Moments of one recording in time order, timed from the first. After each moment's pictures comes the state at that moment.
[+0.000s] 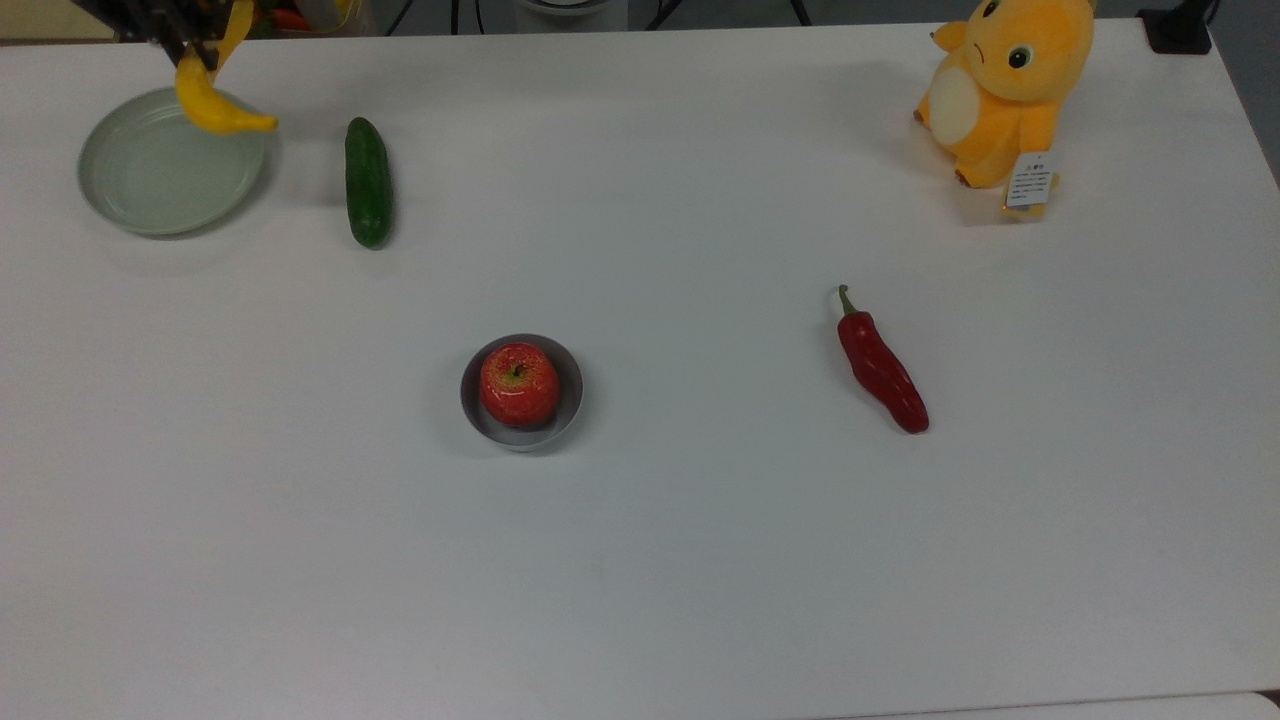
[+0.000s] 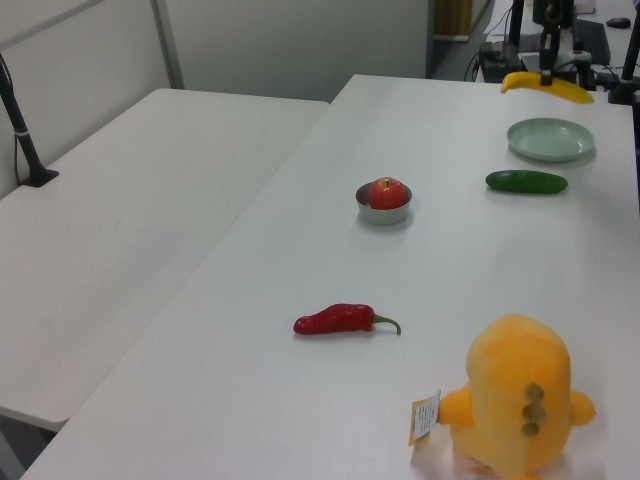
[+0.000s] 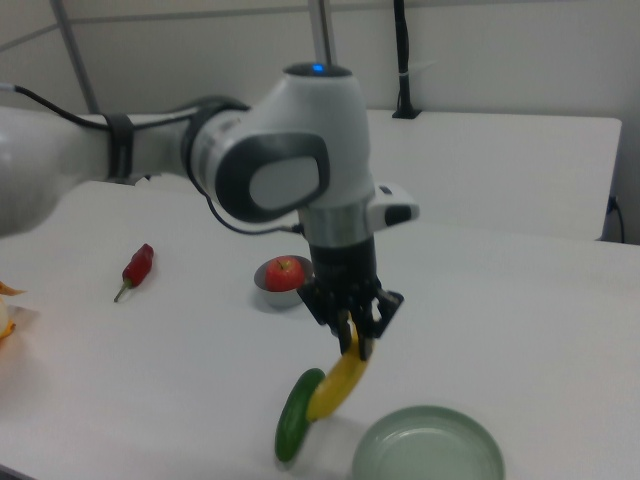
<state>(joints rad) 0.10 0.07 -0.59 -1.83 -0.03 1.86 -0.56</state>
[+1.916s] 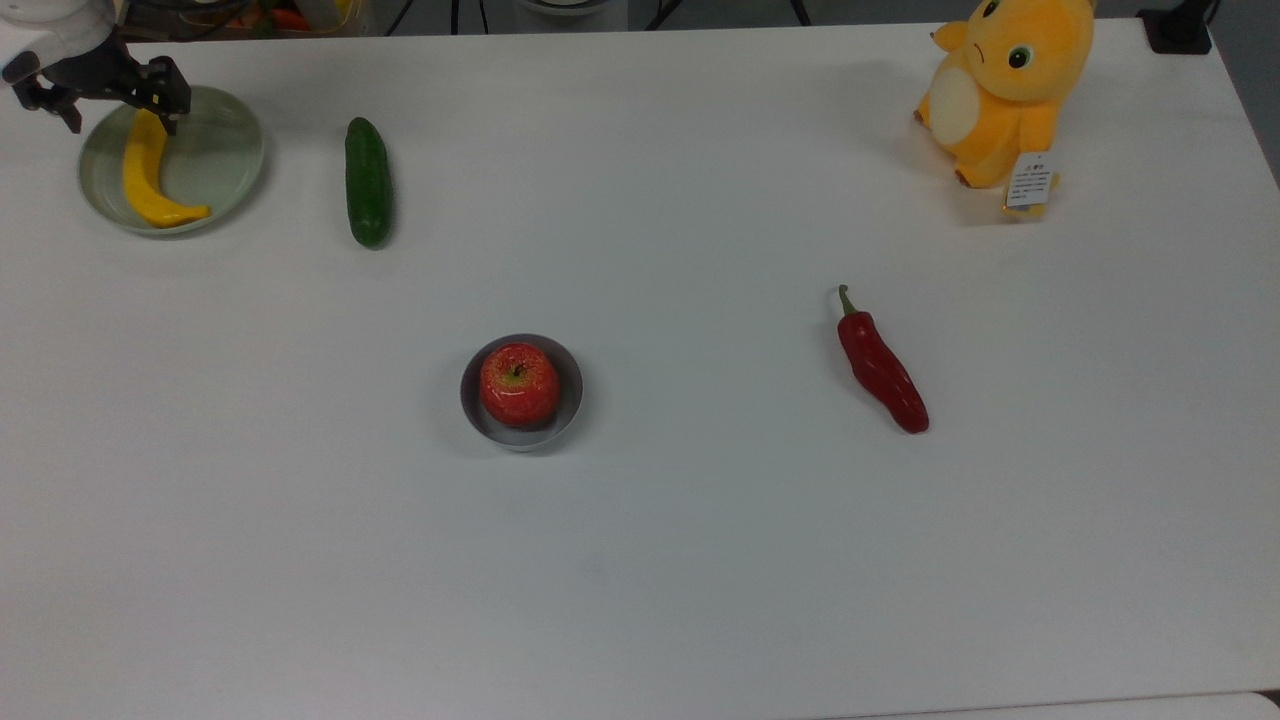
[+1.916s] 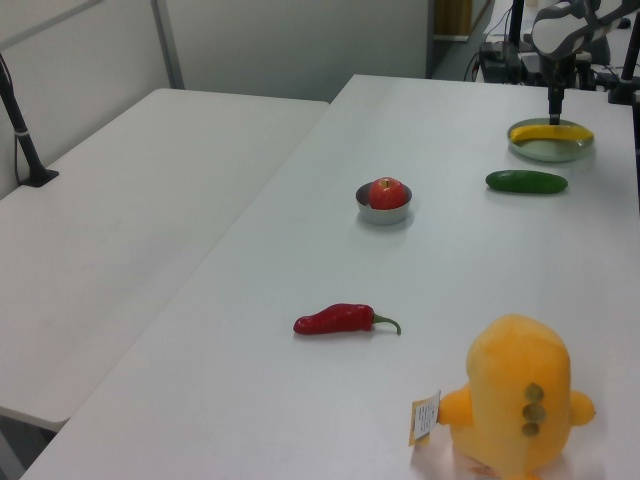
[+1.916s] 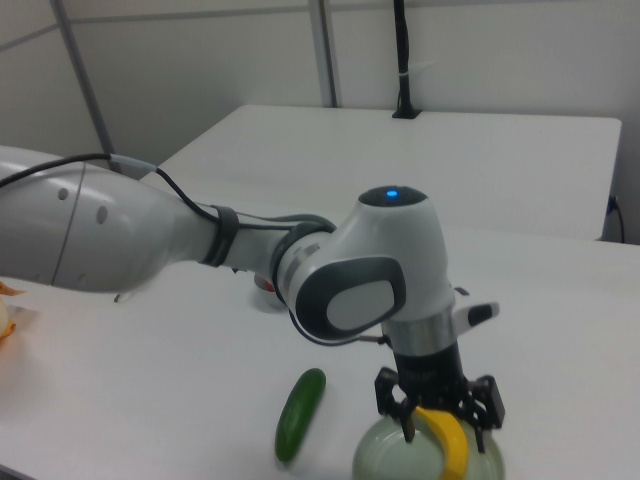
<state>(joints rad) -0.08 0.33 -0.58 -1.88 -0.02 2.22 -0.79</state>
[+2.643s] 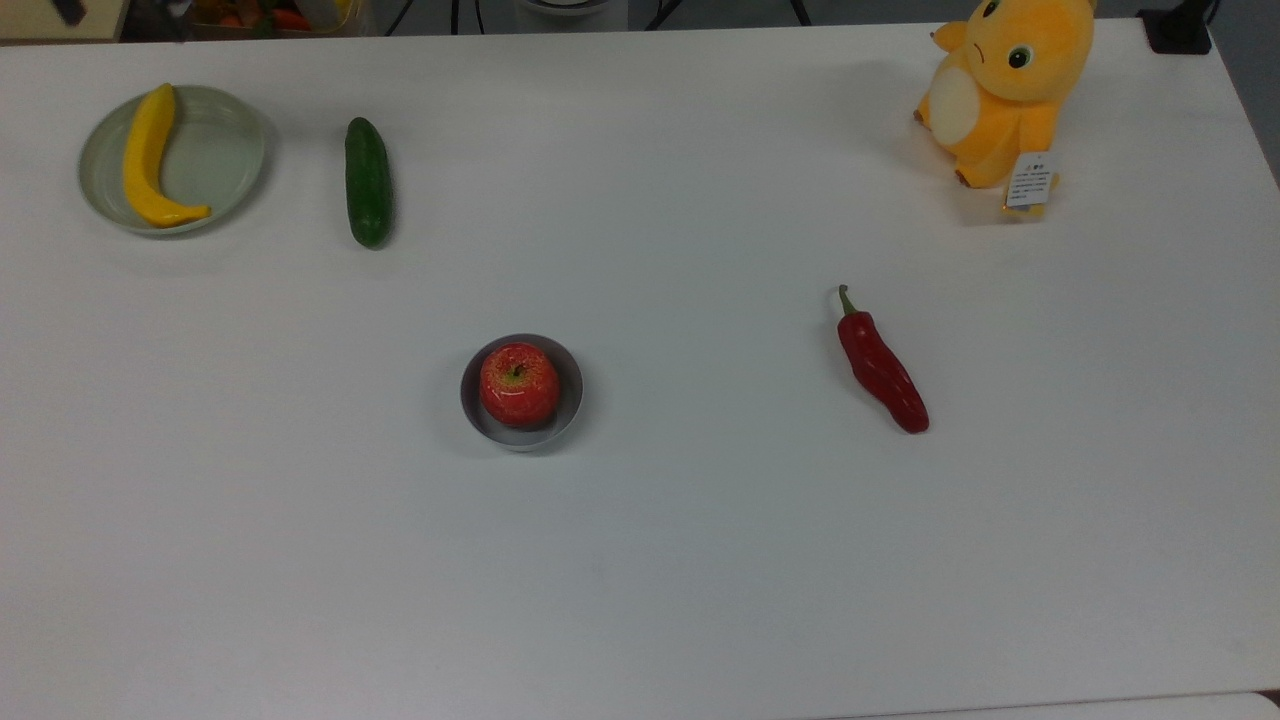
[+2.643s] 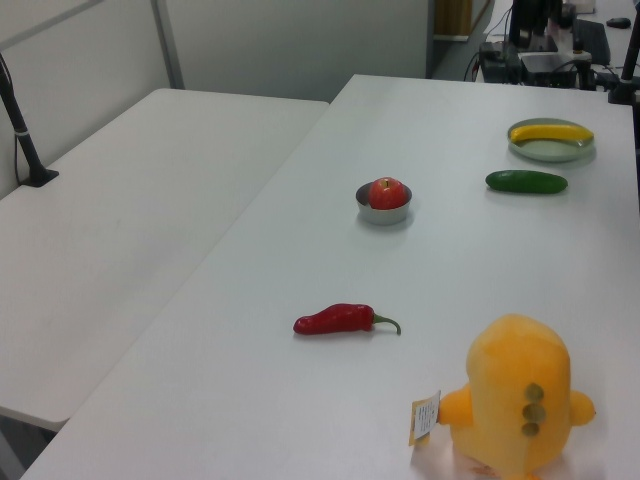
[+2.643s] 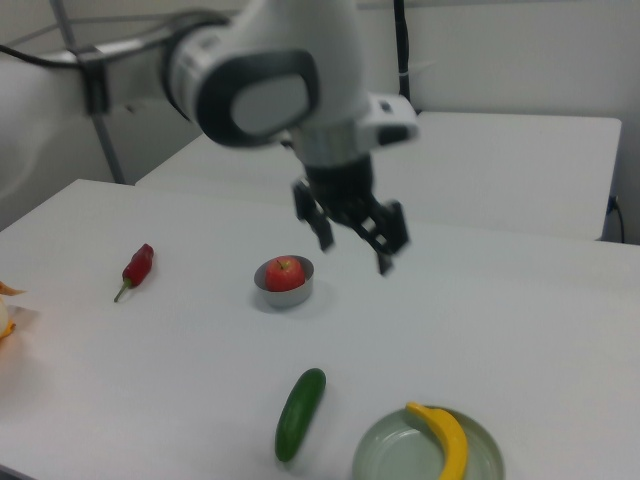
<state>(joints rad) -0.07 0.07 -0.42 -1.63 0.08 1.80 -0.36</state>
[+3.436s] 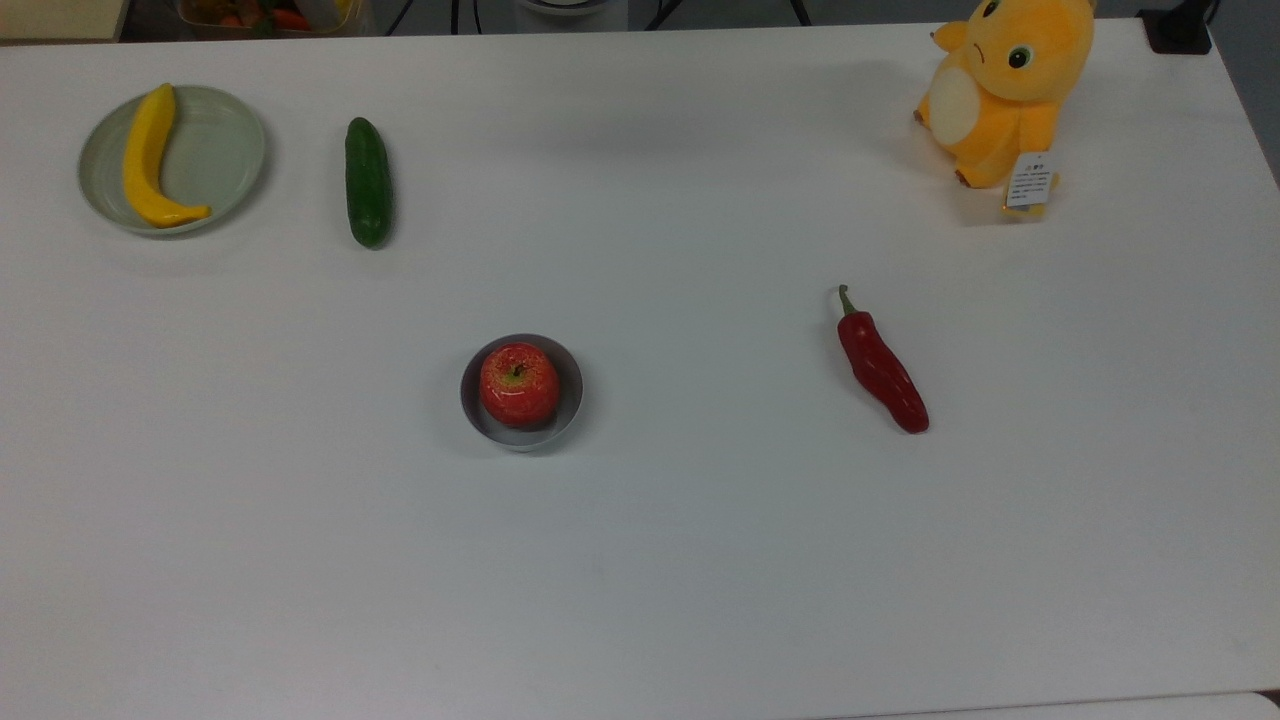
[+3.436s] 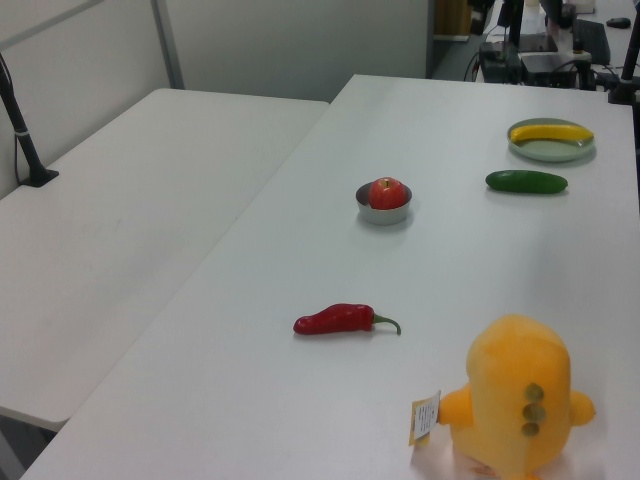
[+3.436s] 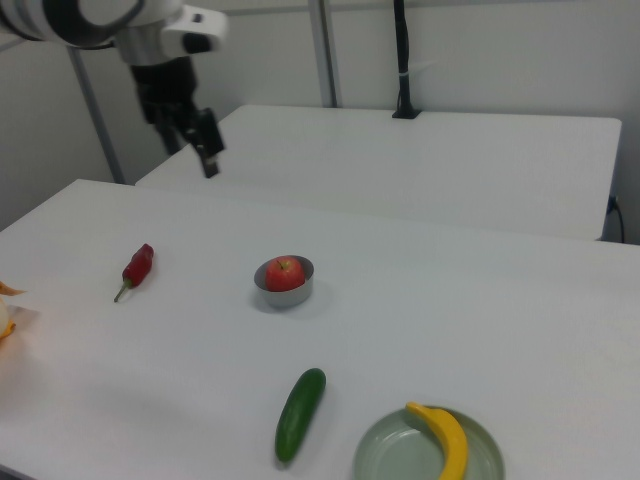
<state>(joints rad) -0.02 -0.05 -0.01 -1.56 0.09 1.64 0.21</state>
